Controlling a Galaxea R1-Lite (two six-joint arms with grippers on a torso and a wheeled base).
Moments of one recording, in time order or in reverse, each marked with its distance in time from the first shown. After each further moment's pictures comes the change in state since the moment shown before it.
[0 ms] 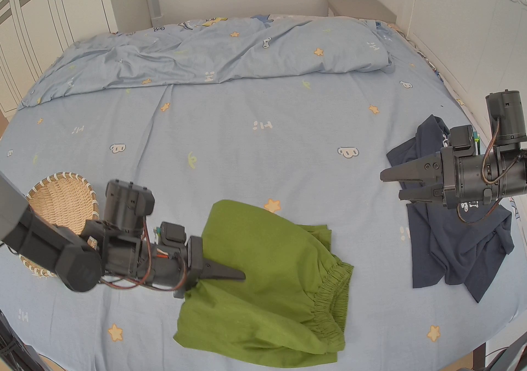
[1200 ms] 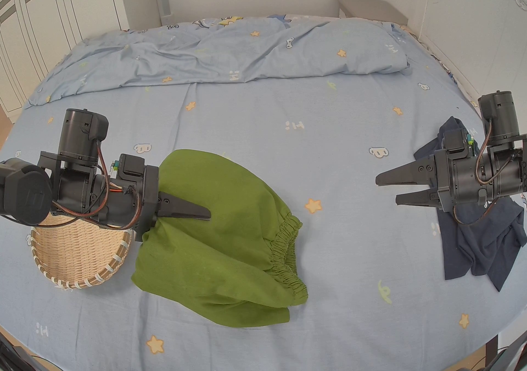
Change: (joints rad) left arm 0.144 -0.172 -0.335 0.468 -0.035 0.187; right arm 0.000 0.035 -0.026 0.040 0.001 0.004
